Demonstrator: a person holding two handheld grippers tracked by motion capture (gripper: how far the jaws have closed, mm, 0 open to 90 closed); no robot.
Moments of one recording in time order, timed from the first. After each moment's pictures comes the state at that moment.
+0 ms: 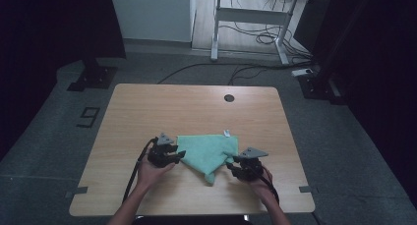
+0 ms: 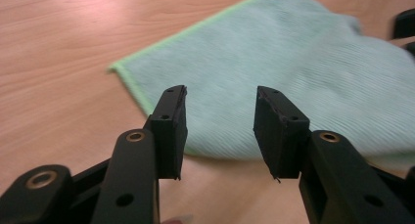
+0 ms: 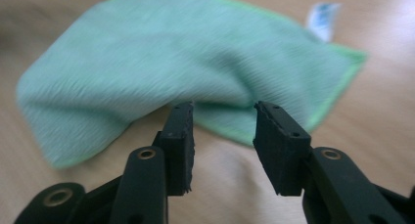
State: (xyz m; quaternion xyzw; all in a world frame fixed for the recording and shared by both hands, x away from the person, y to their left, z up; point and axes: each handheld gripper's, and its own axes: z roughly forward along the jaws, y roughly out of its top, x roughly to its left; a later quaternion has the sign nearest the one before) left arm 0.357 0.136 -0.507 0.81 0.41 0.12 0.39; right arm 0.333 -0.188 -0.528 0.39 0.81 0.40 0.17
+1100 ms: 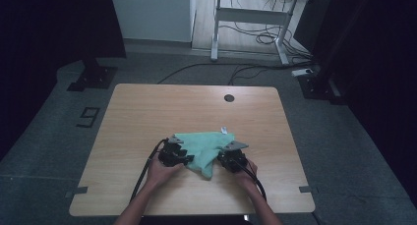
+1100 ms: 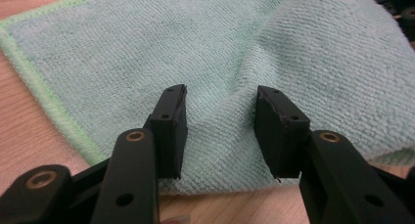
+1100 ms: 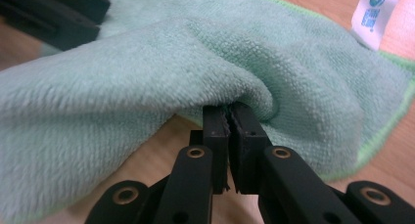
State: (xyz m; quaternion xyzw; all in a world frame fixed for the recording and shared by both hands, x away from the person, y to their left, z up) left arm 0.384 0.114 -0.538 0.83 0.42 0.05 0.37; right arm 0.370 -0.146 -0.547 0.38 0.83 0.38 0.17
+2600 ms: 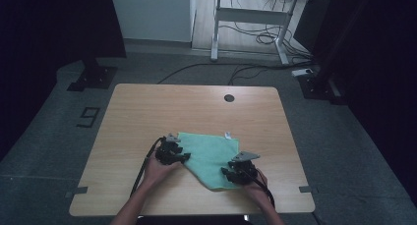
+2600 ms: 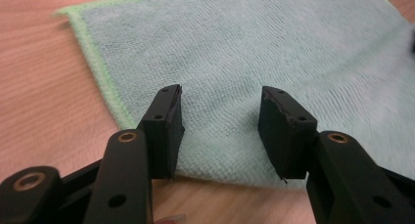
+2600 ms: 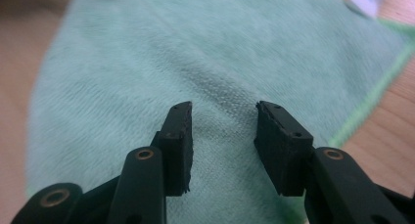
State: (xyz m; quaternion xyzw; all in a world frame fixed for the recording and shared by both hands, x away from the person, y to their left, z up) left arm 0.387 0.124 -0.537 0.83 0.42 0.08 0.36; right arm 0.332 -0.173 -0.545 0.40 0.83 0.38 0.14
